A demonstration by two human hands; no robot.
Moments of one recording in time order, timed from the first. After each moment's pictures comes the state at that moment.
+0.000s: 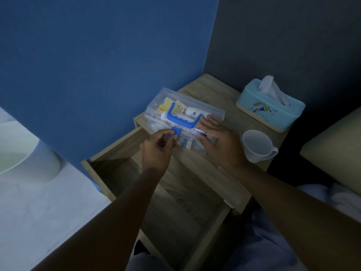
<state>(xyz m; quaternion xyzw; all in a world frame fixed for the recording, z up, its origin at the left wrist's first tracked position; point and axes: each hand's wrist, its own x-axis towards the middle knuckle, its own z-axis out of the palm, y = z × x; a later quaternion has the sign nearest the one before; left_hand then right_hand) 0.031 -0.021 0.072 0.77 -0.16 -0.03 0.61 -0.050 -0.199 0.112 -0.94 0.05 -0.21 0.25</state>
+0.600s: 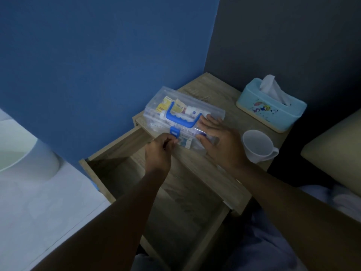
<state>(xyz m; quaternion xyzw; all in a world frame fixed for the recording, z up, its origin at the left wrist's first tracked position) 0.033 -0.028 0.058 0.84 -0.21 -0.02 0.49 -0.050 -0.202 0.111 -0.94 0.05 -0.22 0.26</state>
